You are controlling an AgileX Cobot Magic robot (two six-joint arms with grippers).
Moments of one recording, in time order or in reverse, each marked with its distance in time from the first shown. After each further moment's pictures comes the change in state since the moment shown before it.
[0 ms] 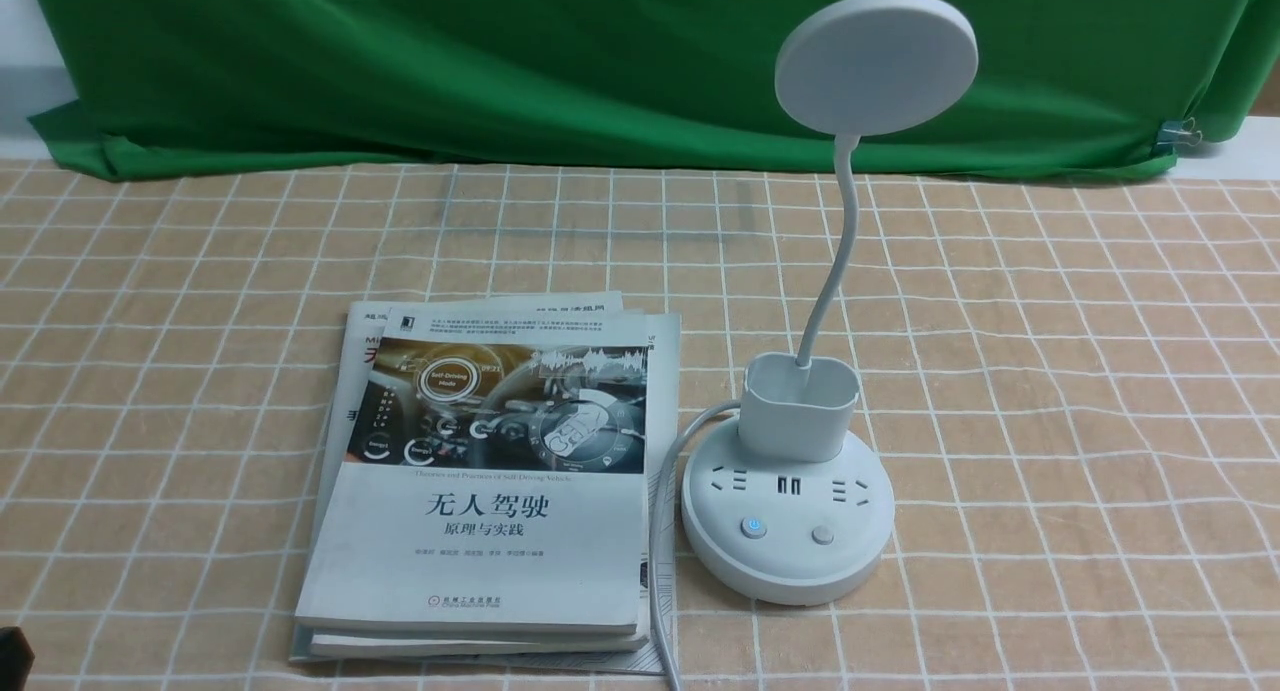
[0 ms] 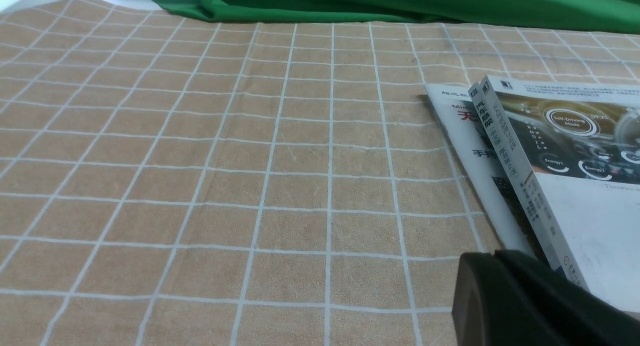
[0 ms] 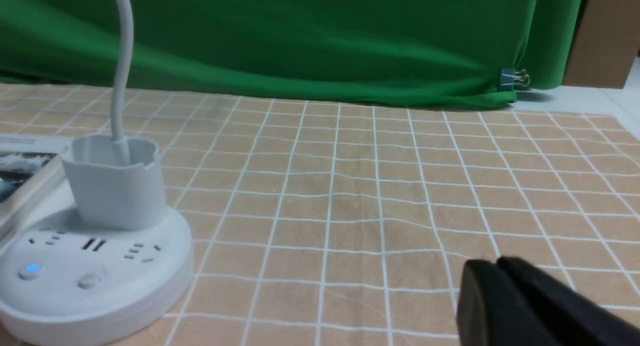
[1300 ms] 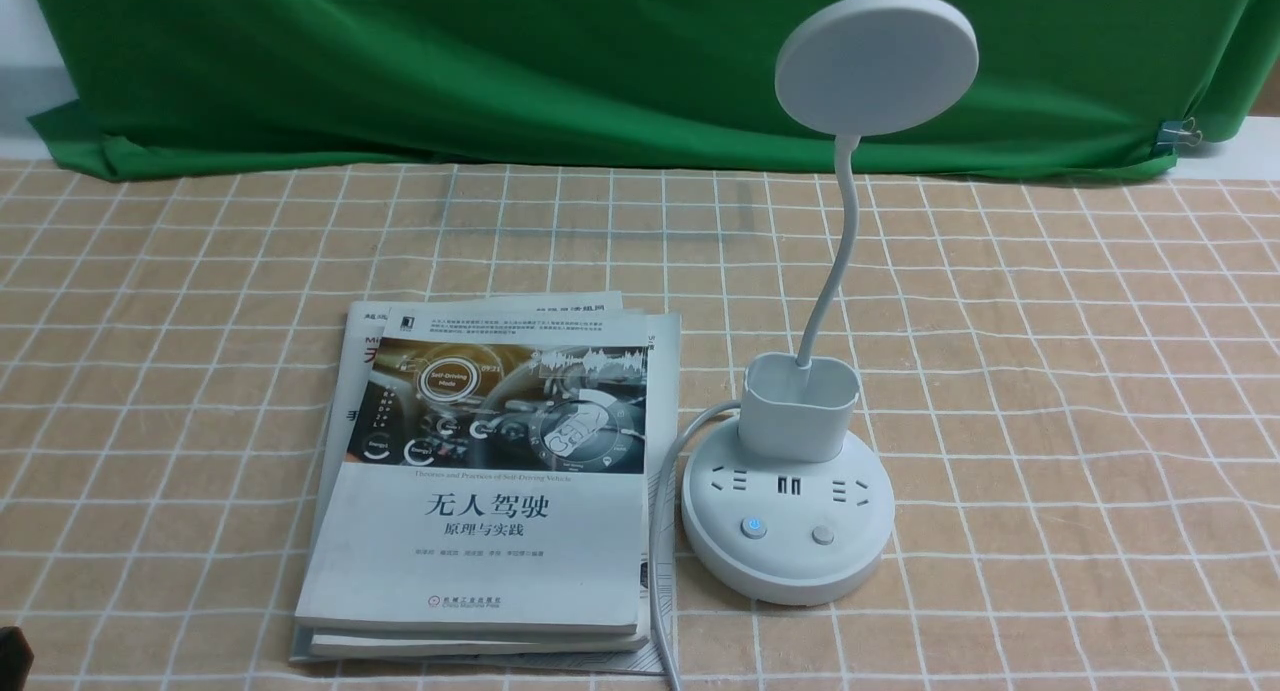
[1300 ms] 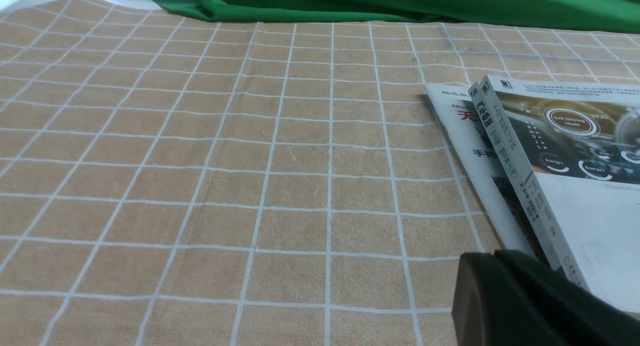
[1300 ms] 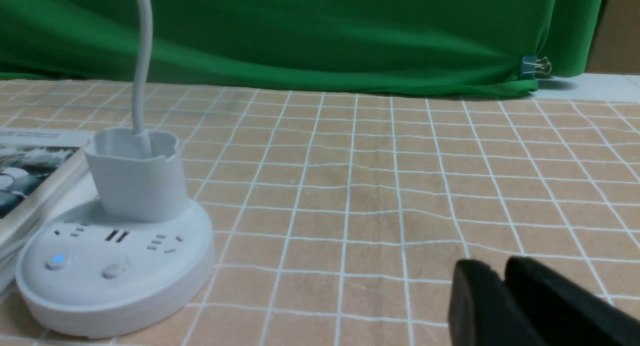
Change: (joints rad) right arm 0.029 0.000 0.000 0.000 0.016 0.024; left arm 0.000 0.000 0.000 0.000 0.000 0.000
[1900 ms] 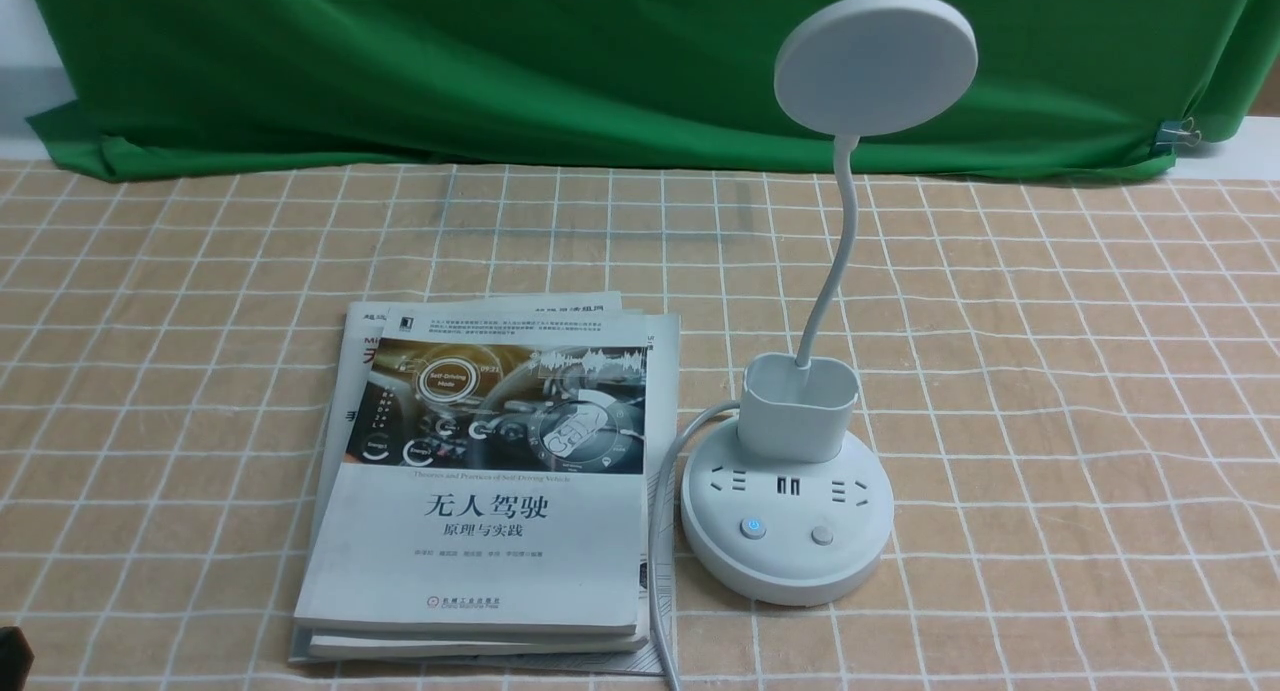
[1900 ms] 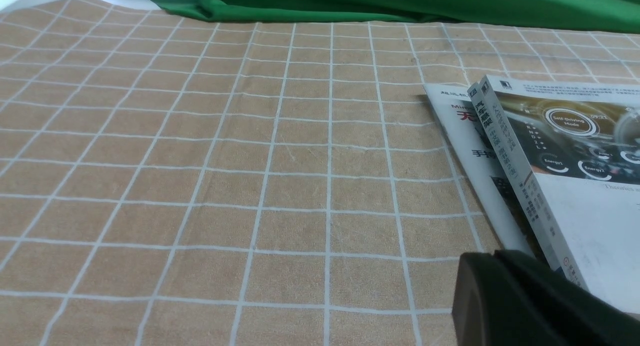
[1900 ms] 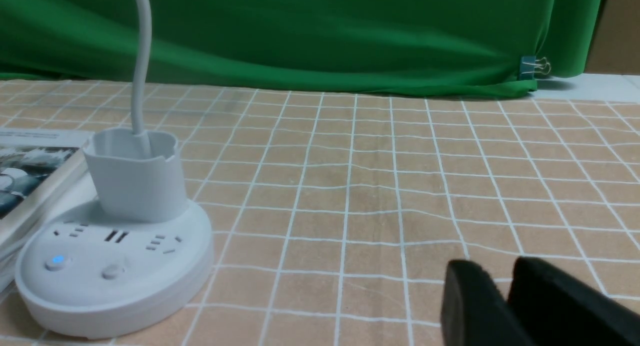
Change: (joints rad) right arm 0.000 0.000 0.000 0.000 0.000 0.000; left arm 0.000 0.000 0.000 0.000 0.000 0.000
